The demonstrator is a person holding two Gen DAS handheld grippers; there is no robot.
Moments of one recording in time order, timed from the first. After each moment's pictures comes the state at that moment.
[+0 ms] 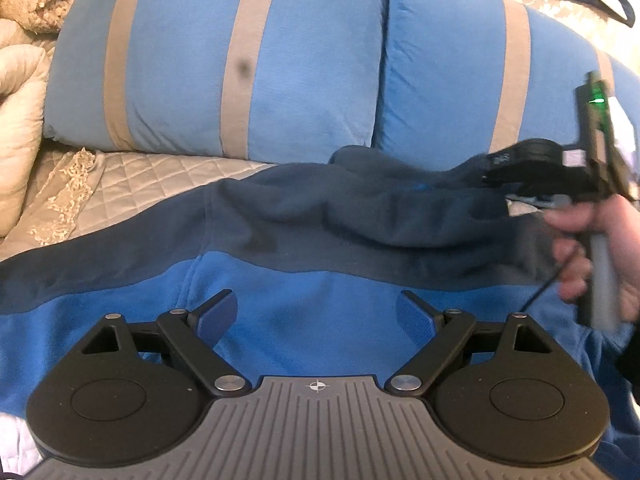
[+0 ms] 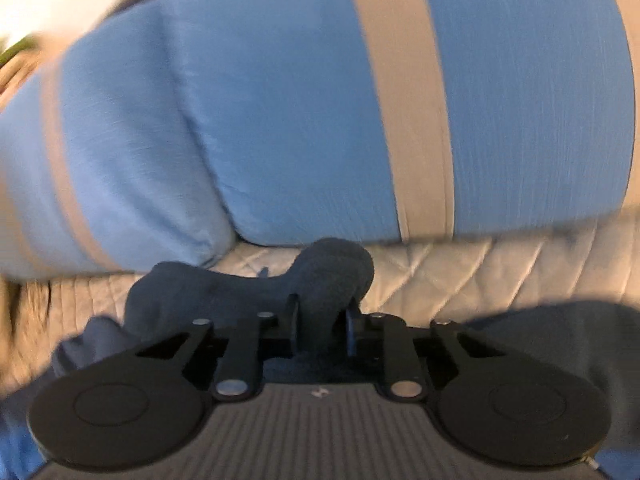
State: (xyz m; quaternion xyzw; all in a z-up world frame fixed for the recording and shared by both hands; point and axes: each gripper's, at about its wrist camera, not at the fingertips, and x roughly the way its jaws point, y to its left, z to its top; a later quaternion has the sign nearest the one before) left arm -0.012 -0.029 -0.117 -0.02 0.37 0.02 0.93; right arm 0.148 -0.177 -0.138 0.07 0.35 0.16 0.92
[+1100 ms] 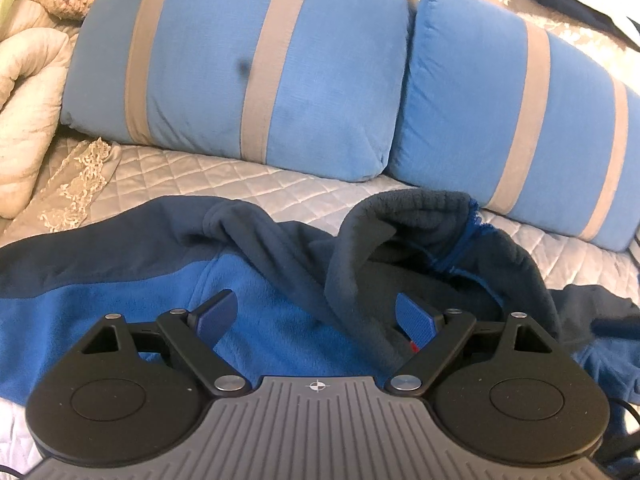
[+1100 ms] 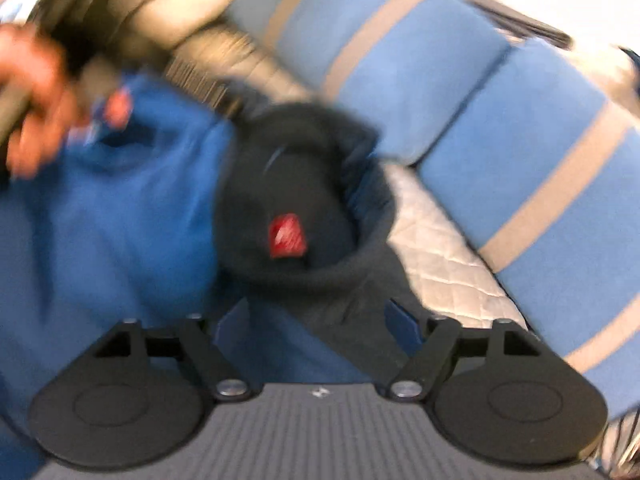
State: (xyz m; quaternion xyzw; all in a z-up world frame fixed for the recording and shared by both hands) left arm -0.013 -0.016 -0.116 -0.05 0.36 0.04 0.93; right arm -0.033 -0.174 -0.094 -0.26 0.30 0.34 0.85
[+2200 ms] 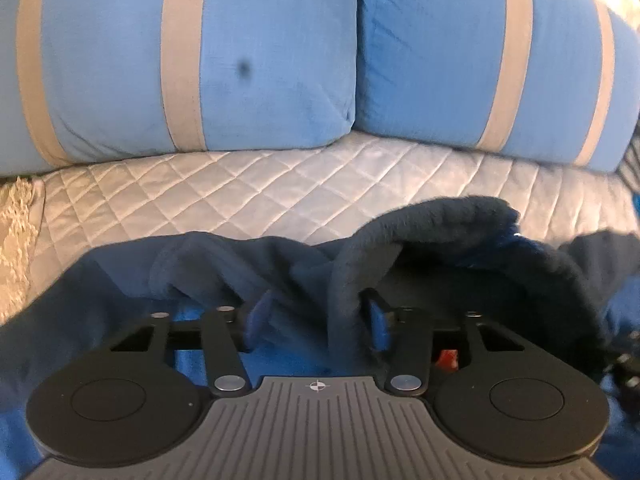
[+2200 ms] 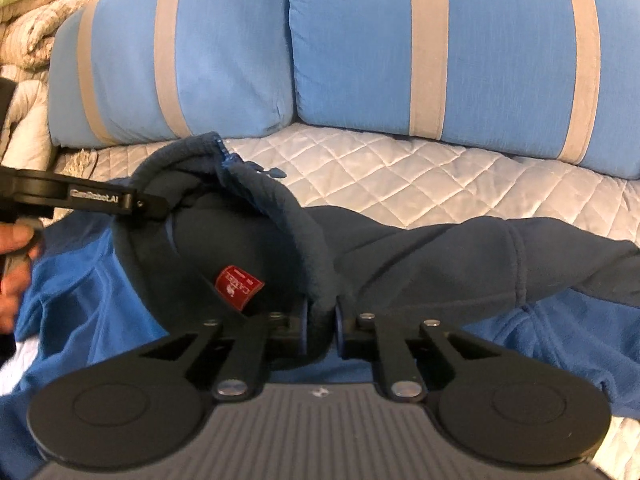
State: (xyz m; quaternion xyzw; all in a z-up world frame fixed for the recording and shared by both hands) left arm 0.079 -0.006 -0.130 0.04 0.45 -0.07 0.89; right arm 0.013 -0.191 -0.114 -0.01 0.42 0.18 0.89
